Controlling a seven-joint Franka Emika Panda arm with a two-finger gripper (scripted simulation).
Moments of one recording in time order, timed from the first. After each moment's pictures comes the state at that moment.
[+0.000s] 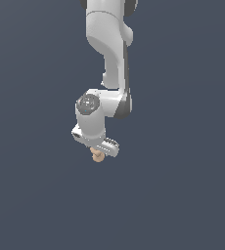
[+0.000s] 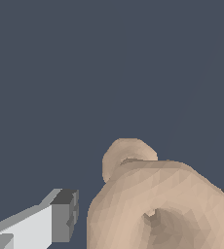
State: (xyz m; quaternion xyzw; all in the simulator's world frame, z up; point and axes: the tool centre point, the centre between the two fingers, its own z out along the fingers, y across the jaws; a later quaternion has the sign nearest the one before) arm 0.027 -0.070 0.075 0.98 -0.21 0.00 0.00
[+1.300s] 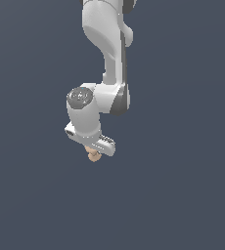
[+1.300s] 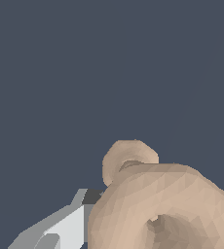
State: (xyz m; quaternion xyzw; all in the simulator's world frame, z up) arm 0.040 -0.084 0.109 0.98 -0.21 0.00 0.00
